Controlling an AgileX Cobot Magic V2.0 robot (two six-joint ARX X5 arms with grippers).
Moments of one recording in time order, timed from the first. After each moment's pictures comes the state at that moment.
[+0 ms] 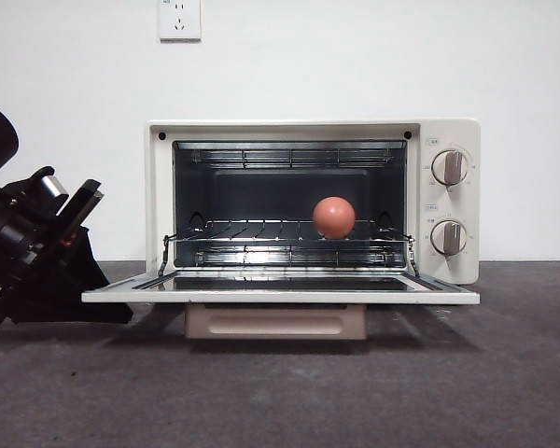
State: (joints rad) left arm -0.14 1.70 0.65 0.26 0.73 -0.30; right arm 0.59 0.65 0.98 -0.66 0.05 0.23
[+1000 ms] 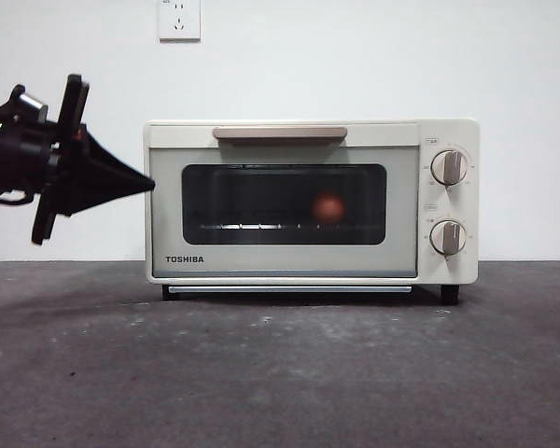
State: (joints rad) left arm -0.07 1.71 0.71 0.86 0.86 -0.73; right arm 0.59 0.65 0.98 -0.67 0.05 0.23
